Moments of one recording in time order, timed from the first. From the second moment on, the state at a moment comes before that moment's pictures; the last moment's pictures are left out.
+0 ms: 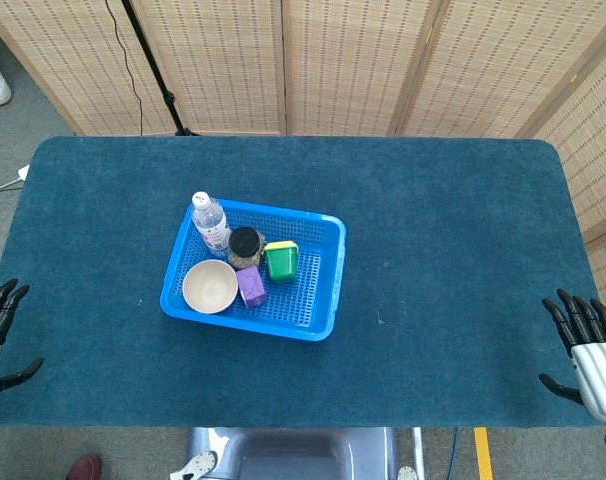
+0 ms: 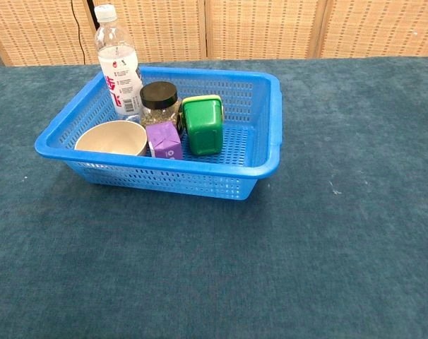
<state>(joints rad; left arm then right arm) -0.04 -0.97 0.00 -1.80 1.54 1.50 0.04 0.05 -0.98 0.01 -1.65 -1.61 1.52 -0.04</state>
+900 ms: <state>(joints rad) -0.04 -0.95 0.00 -1.79 1.56 1.53 -0.01 0.30 -0.94 0.07 -1.67 -1.68 1.30 0.37</state>
